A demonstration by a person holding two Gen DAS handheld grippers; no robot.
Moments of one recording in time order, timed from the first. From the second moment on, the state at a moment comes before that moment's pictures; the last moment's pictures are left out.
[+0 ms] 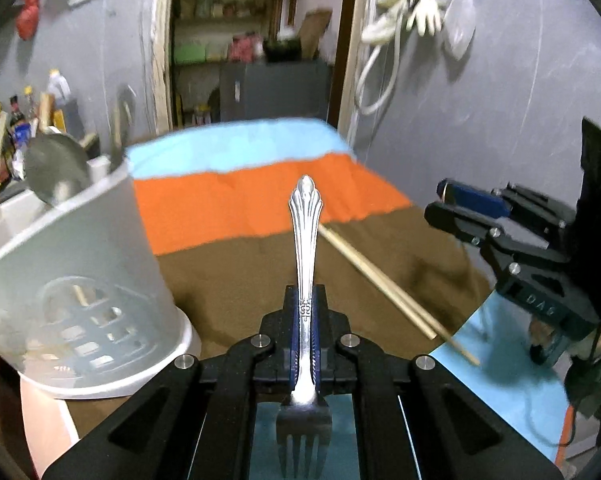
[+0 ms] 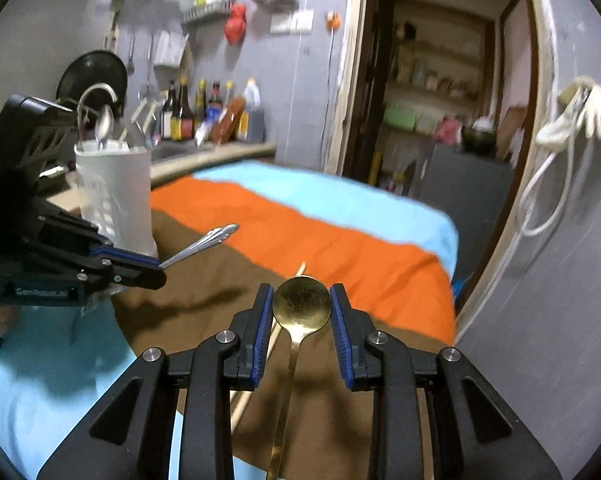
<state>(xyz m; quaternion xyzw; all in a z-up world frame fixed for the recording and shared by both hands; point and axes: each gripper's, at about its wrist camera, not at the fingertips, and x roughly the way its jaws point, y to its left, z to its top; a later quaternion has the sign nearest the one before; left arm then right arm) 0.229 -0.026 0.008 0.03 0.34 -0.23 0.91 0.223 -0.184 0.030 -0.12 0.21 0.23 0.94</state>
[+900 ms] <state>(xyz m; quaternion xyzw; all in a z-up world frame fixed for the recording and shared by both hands) 0.177 0.064 0.132 -0.05 0.10 -0.19 0.98 0.224 -0.125 0.149 0.00 0.02 0.30 0.95</state>
